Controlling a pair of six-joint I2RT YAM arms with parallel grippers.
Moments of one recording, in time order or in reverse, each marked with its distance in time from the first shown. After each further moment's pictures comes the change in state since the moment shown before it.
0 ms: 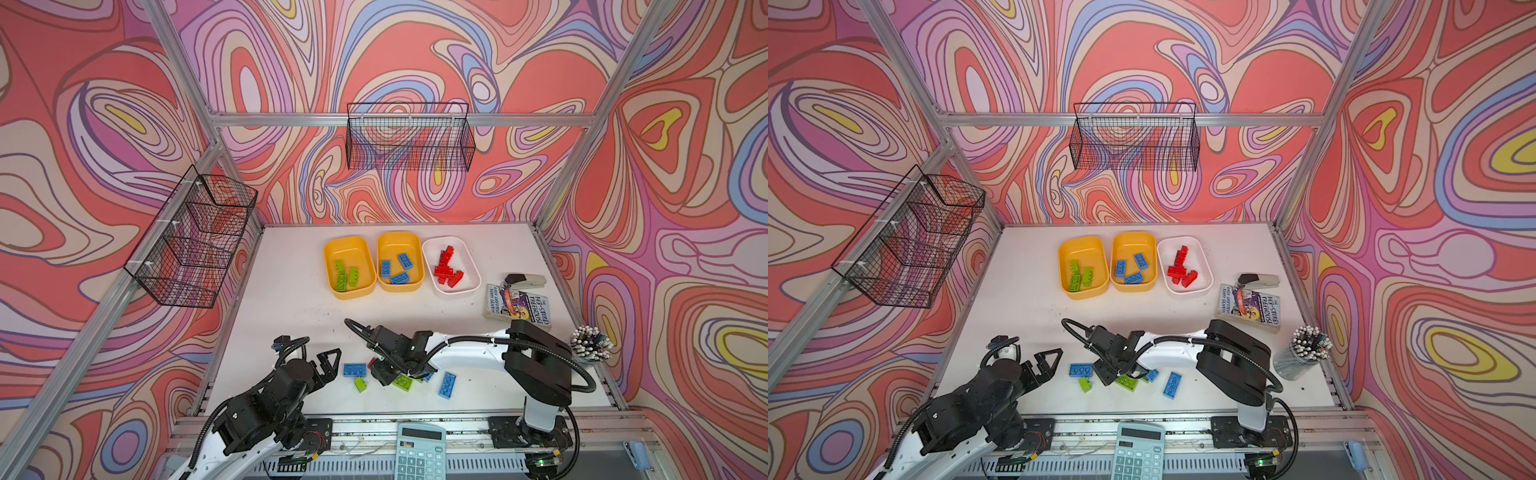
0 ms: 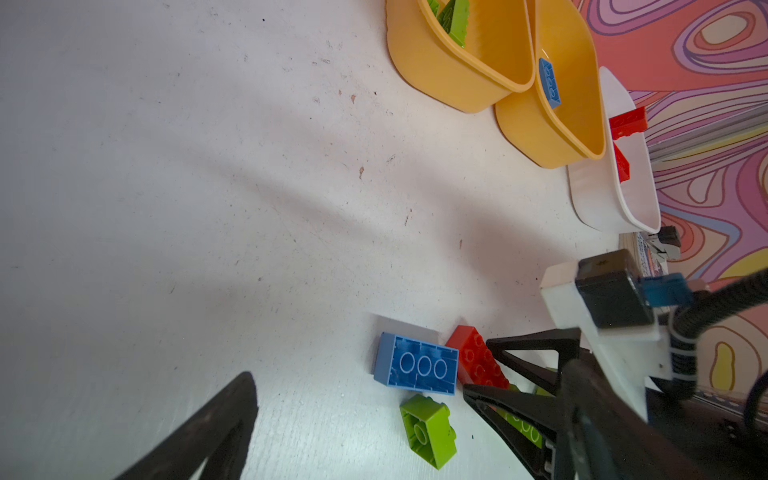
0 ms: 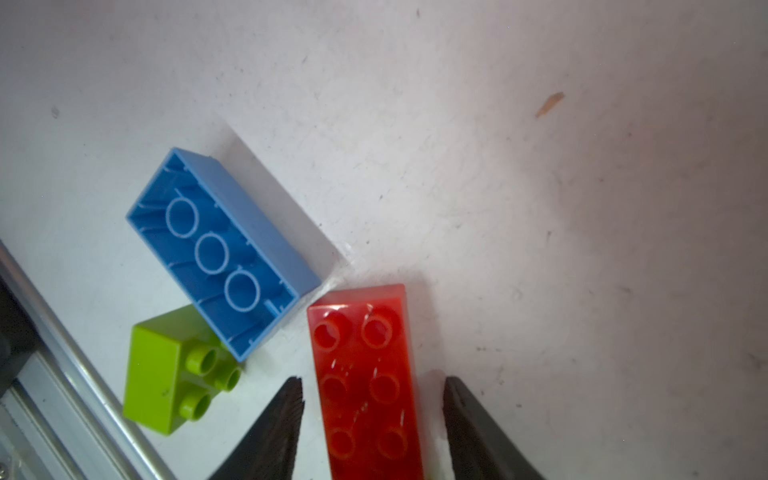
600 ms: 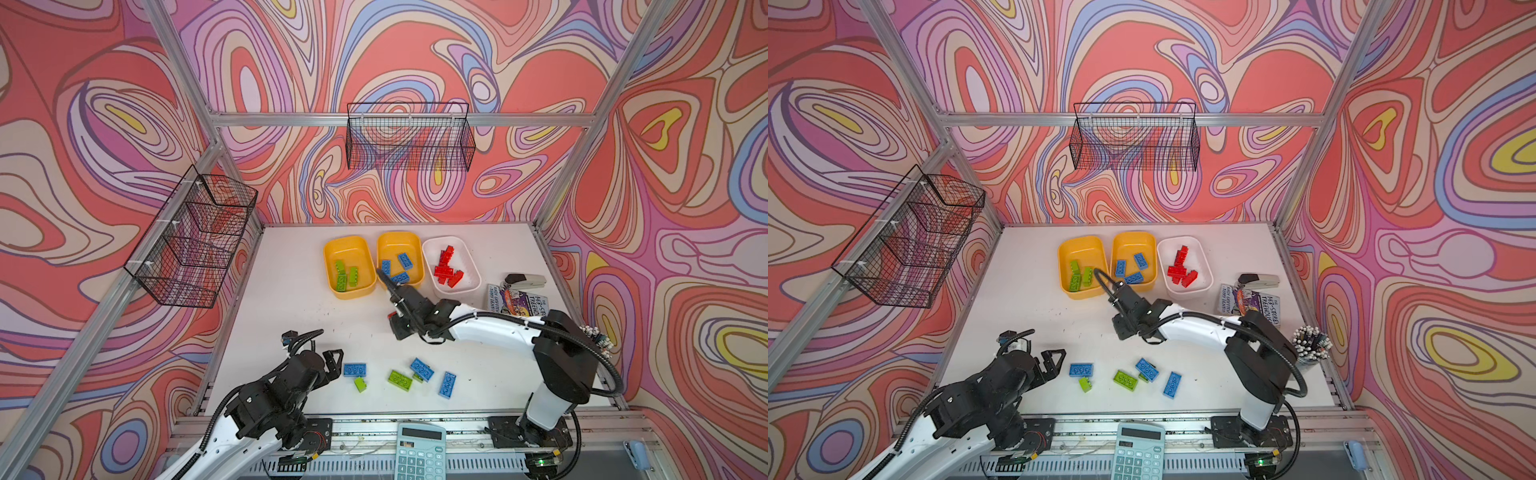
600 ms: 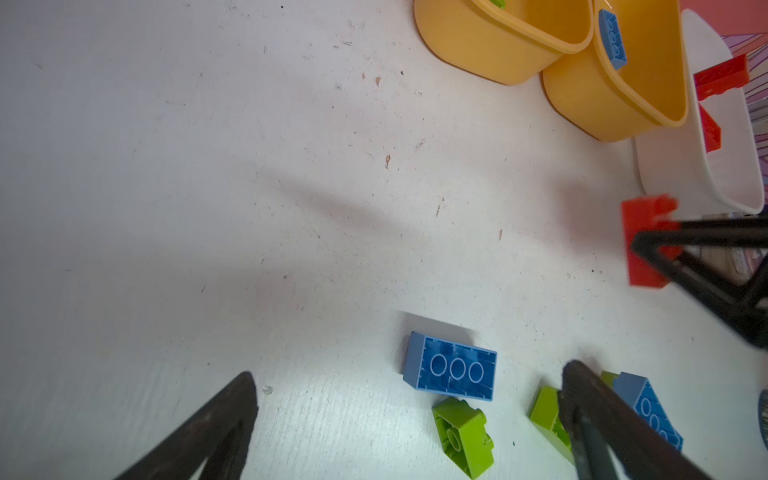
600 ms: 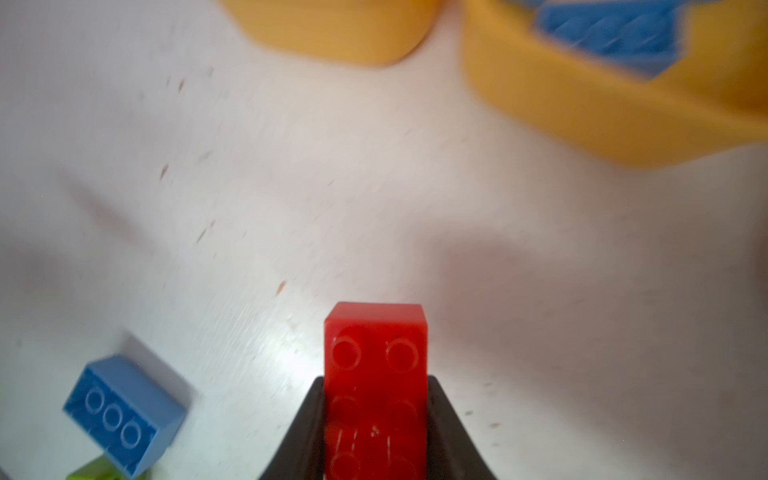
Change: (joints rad) left arm 0.000 0.231 0.037 0.047 -0.015 0.056; right arm -0.332 -0.167 0.041 -0.016 0.118 -0.023
